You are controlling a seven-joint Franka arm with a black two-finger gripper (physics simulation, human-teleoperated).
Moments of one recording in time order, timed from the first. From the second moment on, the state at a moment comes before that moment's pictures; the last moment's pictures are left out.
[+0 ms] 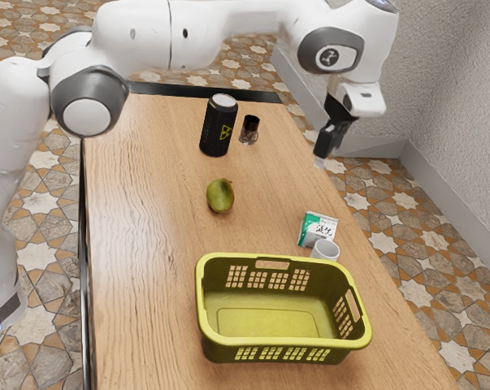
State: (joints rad) arm -0.30 0.37 0.29 -1.13 -0.04 1.57 0.74
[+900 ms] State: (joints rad) arm 0.11 0.39 0.01 -1.30 0.01 1.43 1.46
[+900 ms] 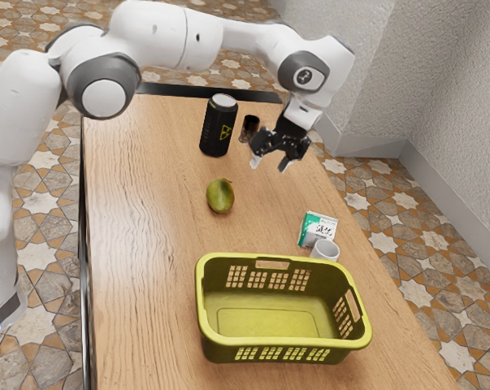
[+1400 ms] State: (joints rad) arm -0.03 0.08 0.09 -1.80 0.00 1.87 1.63
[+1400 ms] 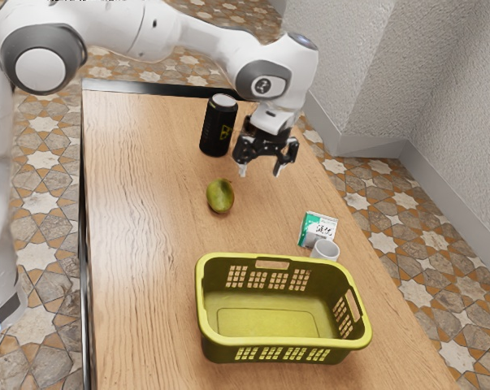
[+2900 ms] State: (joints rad) arm -0.09 -0.03 0.26 -2.08 0.01 1.94 1.88
